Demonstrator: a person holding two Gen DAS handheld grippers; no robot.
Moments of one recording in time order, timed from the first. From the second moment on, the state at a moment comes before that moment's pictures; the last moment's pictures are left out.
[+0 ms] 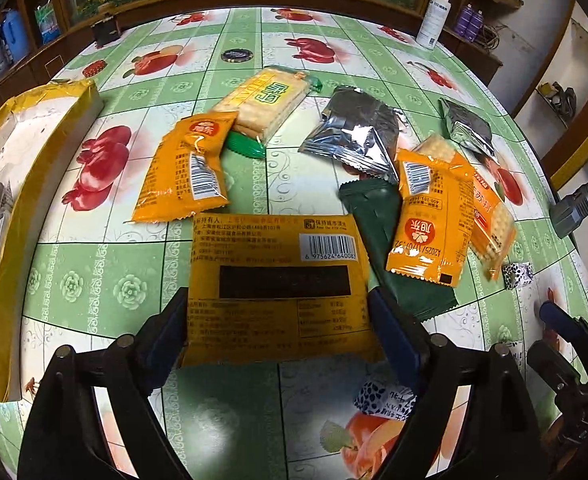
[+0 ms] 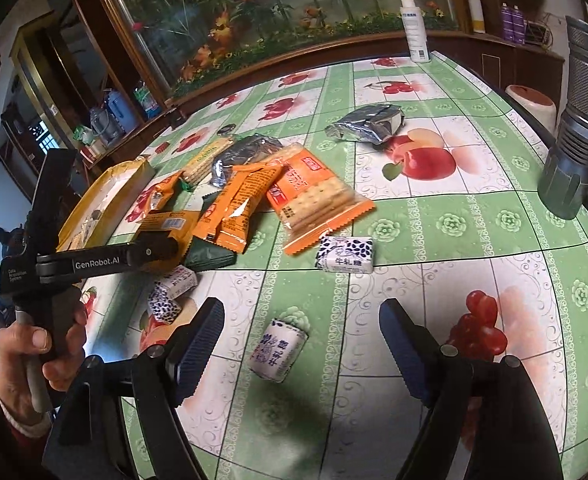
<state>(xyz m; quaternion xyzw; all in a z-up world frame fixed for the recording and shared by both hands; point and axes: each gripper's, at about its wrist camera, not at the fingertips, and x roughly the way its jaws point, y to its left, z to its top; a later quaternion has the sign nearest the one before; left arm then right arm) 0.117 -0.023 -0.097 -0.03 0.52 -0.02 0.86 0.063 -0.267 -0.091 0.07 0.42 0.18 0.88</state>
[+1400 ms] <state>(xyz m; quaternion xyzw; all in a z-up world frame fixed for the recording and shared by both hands) 0.023 0.071 -0.051 -0.02 0.40 0.10 0.91 0.065 -0.160 -0.045 0.01 0.38 0.29 0.88</state>
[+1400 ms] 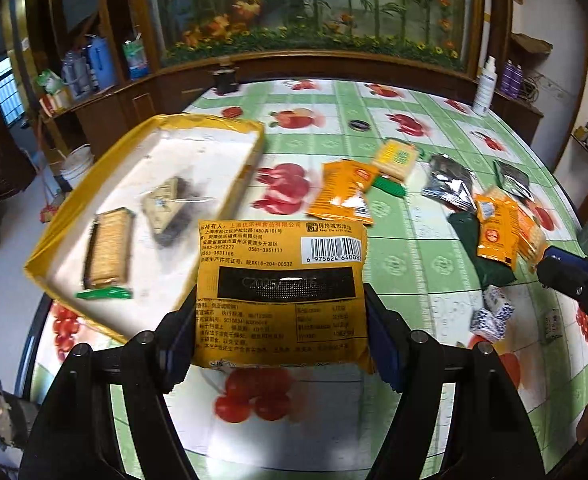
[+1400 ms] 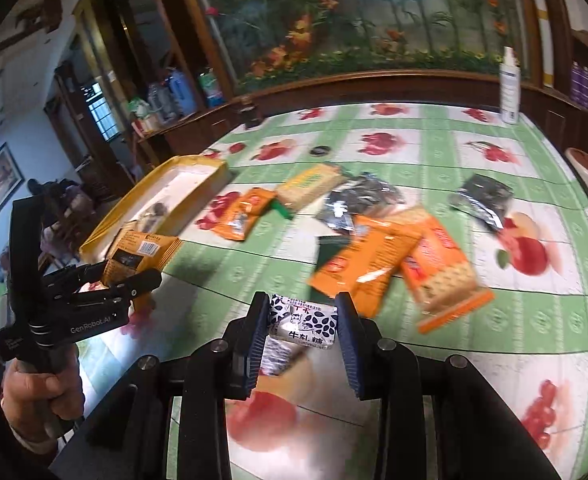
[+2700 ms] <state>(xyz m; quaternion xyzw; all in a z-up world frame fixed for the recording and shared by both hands) 0.050 0.239 -0.072 -0.12 0.42 0.21 0.87 0.159 0.116 -0.049 0.00 0.40 0.46 0.80</state>
